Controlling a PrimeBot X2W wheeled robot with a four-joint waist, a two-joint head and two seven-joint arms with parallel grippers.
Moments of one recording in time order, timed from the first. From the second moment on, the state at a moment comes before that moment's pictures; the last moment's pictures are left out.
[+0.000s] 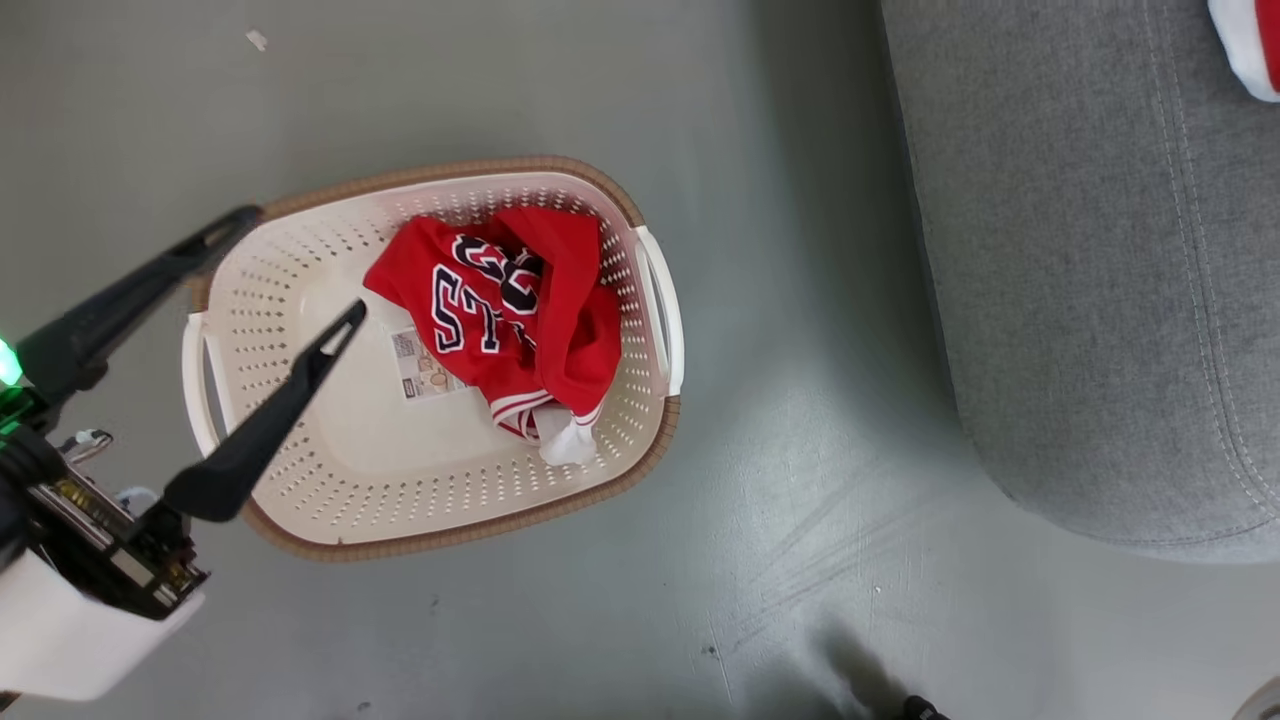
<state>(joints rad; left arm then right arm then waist) -0.42 0.88 -0.42 -0.49 -0.57 -0.08 -0.20 -0.76 -0.03 -0.79 0.13 -0.04 0.12 0.15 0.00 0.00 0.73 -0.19</state>
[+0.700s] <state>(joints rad) -0.38 0.75 -0.36 -0.36 -0.65 -0.03 -0.25 -0.56 -0.04 -0.27 0.06 0.14 0.12 0.04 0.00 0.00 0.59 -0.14</state>
